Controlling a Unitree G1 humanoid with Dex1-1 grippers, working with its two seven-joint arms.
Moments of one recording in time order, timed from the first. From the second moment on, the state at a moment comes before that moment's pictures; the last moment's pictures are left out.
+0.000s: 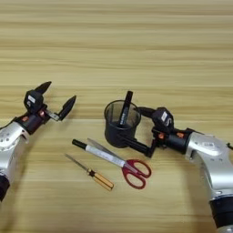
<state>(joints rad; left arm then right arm) -0.37 0.11 0.00 0.70 -0.16 -0.49 -0.58 -0.12 -0.50 0.00 0.15 0.30 -0.01 1.04</state>
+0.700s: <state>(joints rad) -0.37 0.12 0.01 0.70 -0.16 -0.49 -0.59 -0.04 -0.60 -0.18 0.02 0.55 -0.01 1.21</state>
